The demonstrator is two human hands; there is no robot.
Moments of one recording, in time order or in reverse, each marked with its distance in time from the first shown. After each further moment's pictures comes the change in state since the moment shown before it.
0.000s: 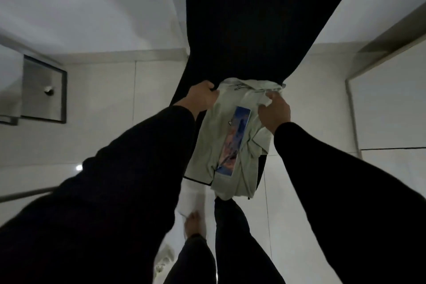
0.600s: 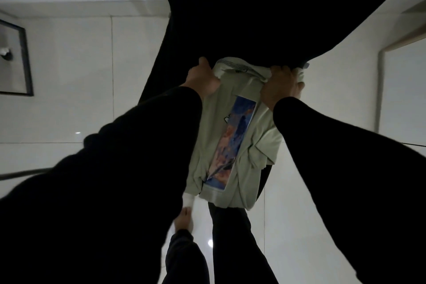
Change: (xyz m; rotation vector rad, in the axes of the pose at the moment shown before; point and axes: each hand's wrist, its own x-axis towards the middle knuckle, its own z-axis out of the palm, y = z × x) left_hand 0.152 -0.022 0.077 -0.023 -0.023 -0.190; right_hand 0.159 0.036 0.071 -0.602 0.010 -0.054
